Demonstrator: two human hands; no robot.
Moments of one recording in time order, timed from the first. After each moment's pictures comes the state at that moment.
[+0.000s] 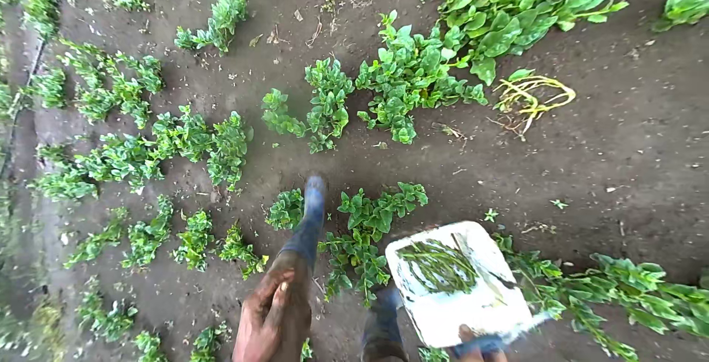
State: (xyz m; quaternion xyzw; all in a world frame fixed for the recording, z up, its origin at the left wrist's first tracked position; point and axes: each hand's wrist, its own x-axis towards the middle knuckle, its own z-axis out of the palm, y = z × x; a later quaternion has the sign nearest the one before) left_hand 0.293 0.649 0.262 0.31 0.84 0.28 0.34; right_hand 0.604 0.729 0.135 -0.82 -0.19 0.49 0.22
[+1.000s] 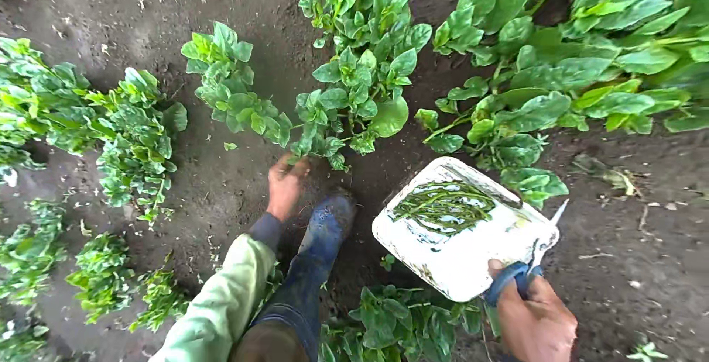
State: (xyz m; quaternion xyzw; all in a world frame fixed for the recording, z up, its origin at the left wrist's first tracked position) left_hand 0.029 0.853 -0.246 0.07 0.82 0.44 0.37; right_hand 0.412 0.925 -0.183 -0.73 -0.56 0.38 0.08
